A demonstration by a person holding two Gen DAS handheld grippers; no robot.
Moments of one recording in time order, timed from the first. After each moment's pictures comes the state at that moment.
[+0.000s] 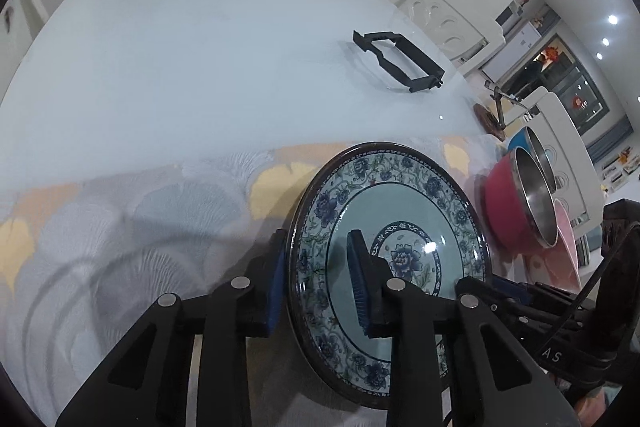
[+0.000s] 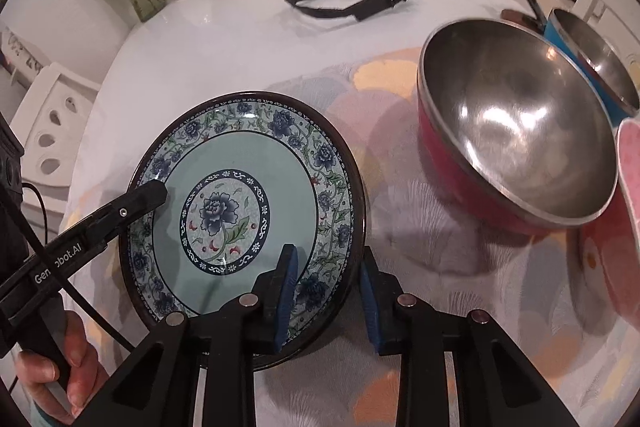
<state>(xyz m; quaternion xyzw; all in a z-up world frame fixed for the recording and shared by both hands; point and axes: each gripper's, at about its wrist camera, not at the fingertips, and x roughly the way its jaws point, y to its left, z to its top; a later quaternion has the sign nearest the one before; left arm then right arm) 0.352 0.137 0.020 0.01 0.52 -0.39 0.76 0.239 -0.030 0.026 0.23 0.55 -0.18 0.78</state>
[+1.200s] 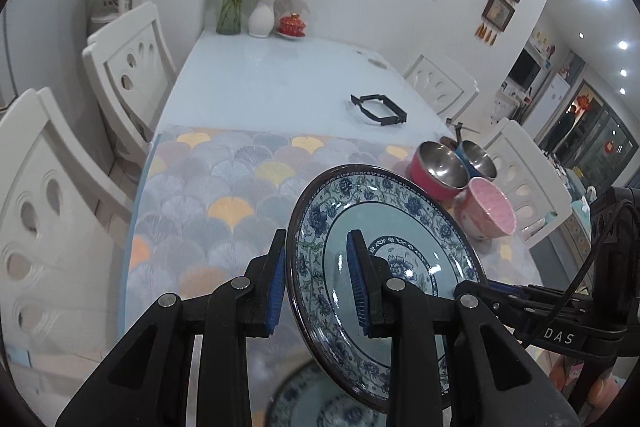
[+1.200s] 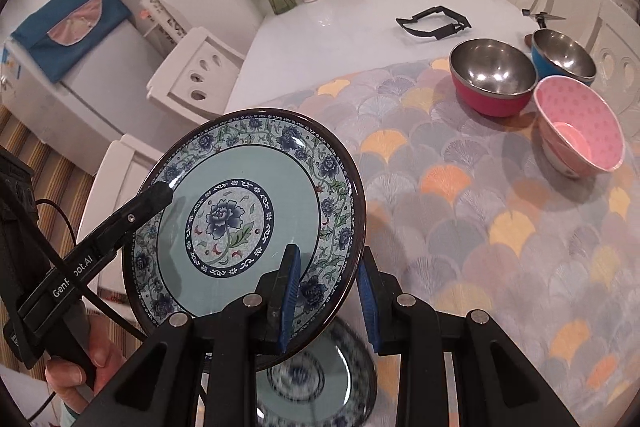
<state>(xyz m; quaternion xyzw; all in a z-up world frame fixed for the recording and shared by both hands) 0.120 0.275 0.165 -0.02 0.41 -0.28 0.87 0.067 0.072 0.154 0.23 0.50 -0.02 0.83</state>
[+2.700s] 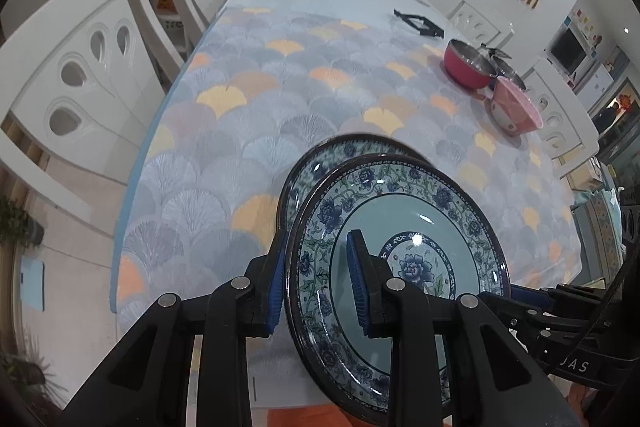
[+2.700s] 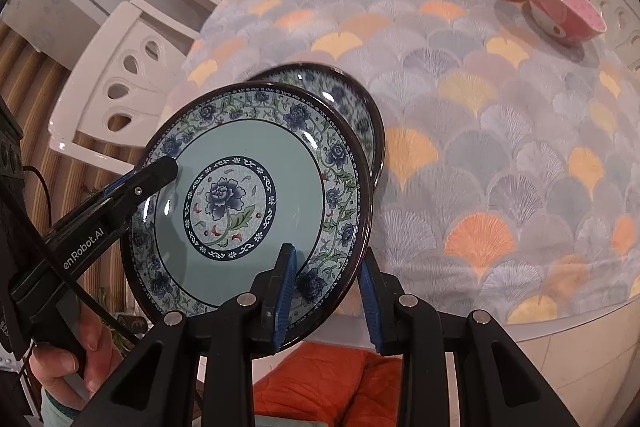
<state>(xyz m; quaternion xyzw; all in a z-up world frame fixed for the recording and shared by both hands) -0.023 0.324 0.085 -0.01 0.50 -0.20 0.84 -0.068 0.141 0.083 0.17 0.61 0.01 0.77</state>
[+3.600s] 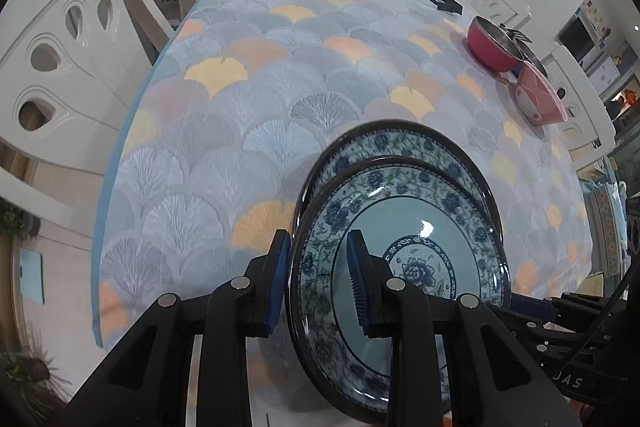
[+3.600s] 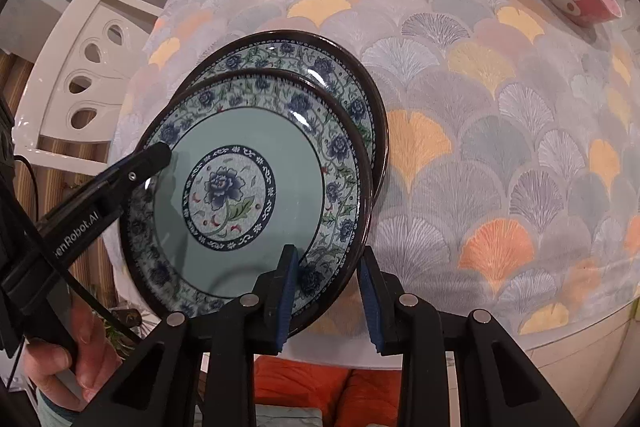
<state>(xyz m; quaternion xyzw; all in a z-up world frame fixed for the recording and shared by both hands) 0.021 0.319 0.051 0.00 0.54 -0.20 0.82 -0.036 0.145 0.053 0.16 0.66 -0.02 0.73</state>
